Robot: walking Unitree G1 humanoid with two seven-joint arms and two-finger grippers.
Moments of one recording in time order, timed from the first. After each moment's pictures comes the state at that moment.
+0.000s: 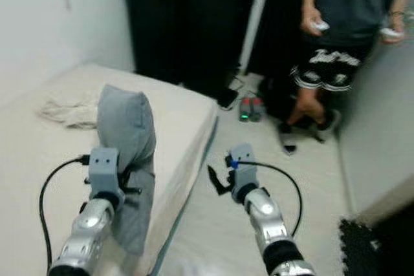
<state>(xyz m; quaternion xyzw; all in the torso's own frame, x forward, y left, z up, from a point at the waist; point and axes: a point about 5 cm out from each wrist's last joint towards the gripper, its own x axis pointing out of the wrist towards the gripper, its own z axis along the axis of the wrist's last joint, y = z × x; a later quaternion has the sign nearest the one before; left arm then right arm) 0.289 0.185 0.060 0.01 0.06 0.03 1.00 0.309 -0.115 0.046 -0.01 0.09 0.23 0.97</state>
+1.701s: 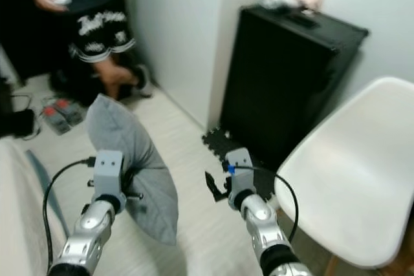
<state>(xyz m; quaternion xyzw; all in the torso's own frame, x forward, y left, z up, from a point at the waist) 0.287 0.178 0.040 0.03 0.11 0.00 0.99 0.303 -0.128 0.028 -0.01 0.14 0.19 0.97</state>
